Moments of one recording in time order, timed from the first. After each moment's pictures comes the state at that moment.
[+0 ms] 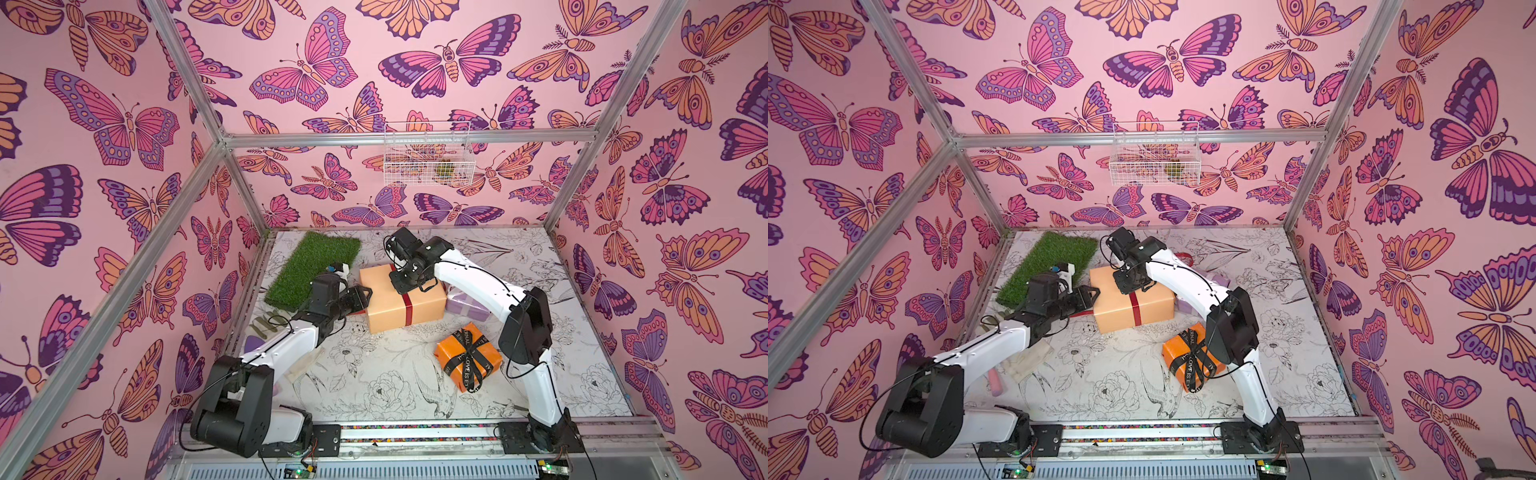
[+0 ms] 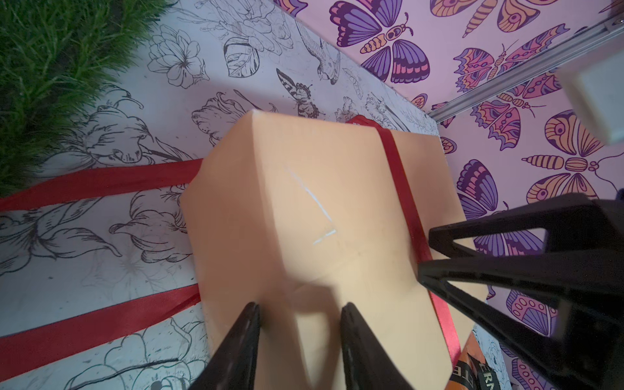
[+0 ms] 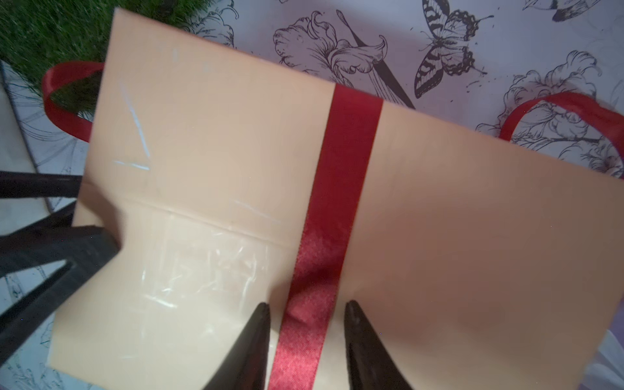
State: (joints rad) left arm -0.28 1.37 0.69 0.10 0.32 -0.60; right arm 0.77 2.15 2.07 -1.07 0.05 0.24
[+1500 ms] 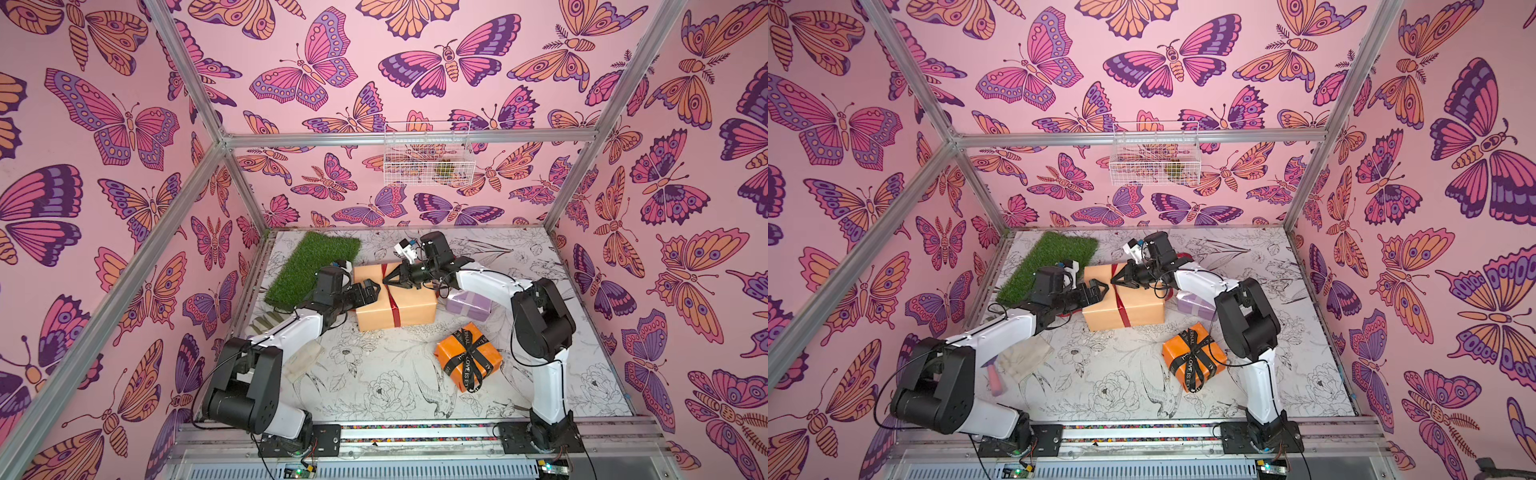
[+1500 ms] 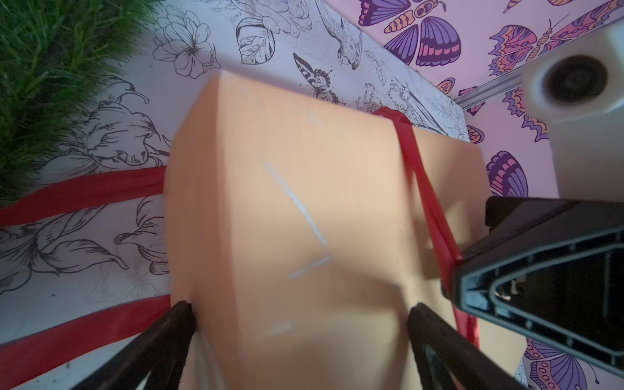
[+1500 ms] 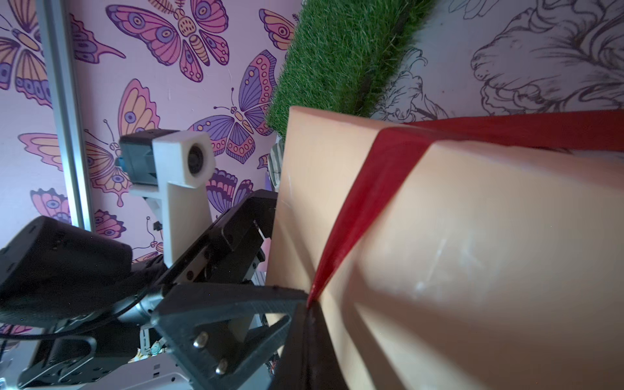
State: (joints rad) left arm -0.27 1.48 0.78 0.03 0.32 -0.57; right arm 0.57 2.06 1.52 -0.10 -0.85 0.76
